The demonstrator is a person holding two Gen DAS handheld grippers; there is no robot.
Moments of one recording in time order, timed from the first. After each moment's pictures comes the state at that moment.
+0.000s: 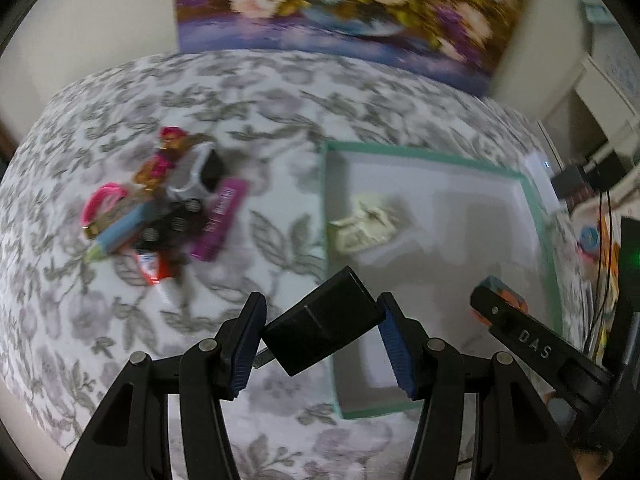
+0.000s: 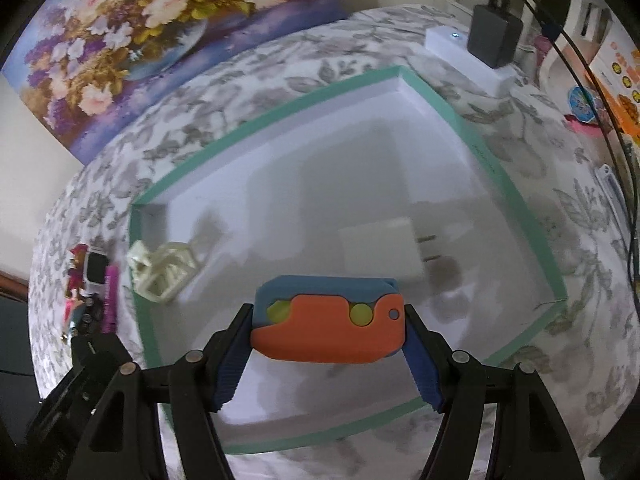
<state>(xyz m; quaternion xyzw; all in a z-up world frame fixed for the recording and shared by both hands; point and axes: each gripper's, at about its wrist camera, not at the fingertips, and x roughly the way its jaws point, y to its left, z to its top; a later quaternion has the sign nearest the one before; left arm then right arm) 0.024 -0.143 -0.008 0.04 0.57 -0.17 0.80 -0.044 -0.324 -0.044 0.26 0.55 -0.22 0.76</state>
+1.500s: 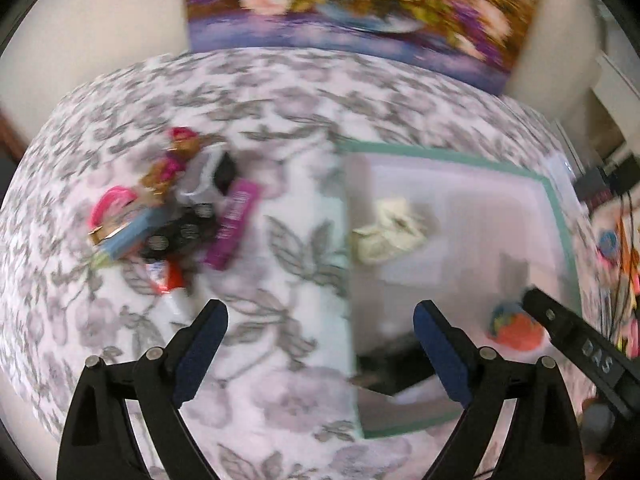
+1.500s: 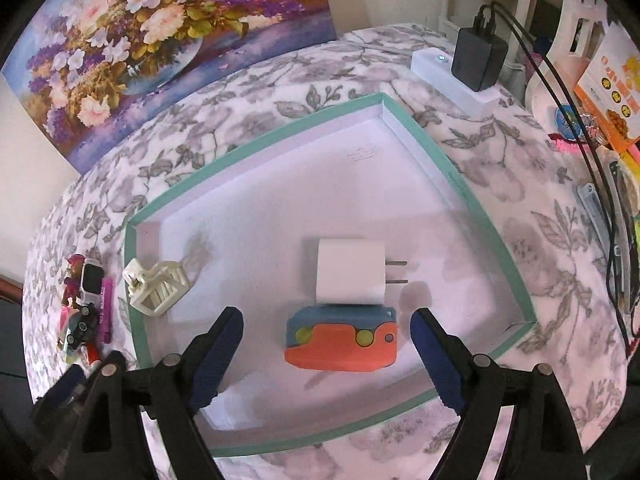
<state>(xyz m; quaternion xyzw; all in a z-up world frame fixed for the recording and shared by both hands) 0.041 -0.129 -0.018 0.05 0.57 -0.12 0.81 -0.049 -0.331 -0.027 0.24 0.53 -0.24 0.78</state>
